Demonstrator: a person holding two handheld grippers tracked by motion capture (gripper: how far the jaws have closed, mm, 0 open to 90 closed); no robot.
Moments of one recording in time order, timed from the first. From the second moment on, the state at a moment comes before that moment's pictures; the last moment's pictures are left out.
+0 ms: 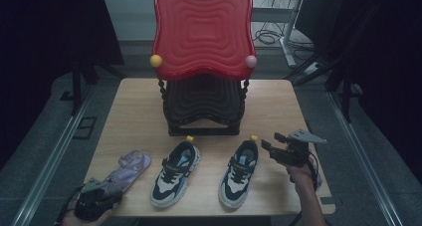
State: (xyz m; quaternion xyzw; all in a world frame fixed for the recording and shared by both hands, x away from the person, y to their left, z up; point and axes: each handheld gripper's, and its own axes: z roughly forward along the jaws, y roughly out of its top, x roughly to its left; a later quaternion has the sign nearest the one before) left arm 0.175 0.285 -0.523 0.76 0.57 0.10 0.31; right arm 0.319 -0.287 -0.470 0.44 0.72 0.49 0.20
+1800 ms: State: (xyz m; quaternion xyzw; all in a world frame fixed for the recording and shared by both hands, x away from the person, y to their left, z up) left arm 0.244 0.340 -0.519 0.74 0.60 0.08 0.30; right arm 0.319 -0.285 -0.473 0.45 0.73 0.48 0.20
